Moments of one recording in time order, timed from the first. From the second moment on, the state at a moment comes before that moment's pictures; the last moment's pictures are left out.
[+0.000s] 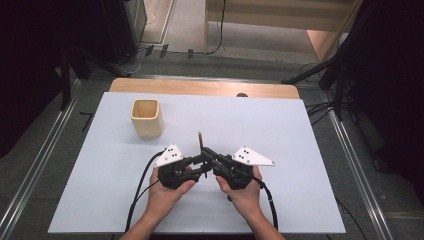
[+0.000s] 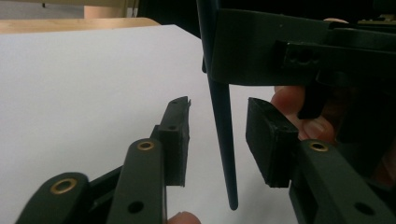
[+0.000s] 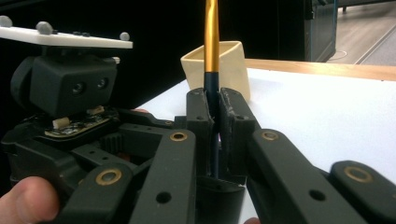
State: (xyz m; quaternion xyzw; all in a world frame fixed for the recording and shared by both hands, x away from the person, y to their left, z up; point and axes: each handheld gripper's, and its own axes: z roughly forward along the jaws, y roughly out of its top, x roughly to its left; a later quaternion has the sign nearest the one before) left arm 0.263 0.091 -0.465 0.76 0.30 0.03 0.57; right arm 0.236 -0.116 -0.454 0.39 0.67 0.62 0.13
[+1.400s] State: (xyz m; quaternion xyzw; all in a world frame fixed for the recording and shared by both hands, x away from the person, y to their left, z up) left arm 0.259 0.087 -0.454 0.78 0.28 0.04 0.56; right arm 0.231 -0.108 -0.444 0.40 0.67 0.61 0.13
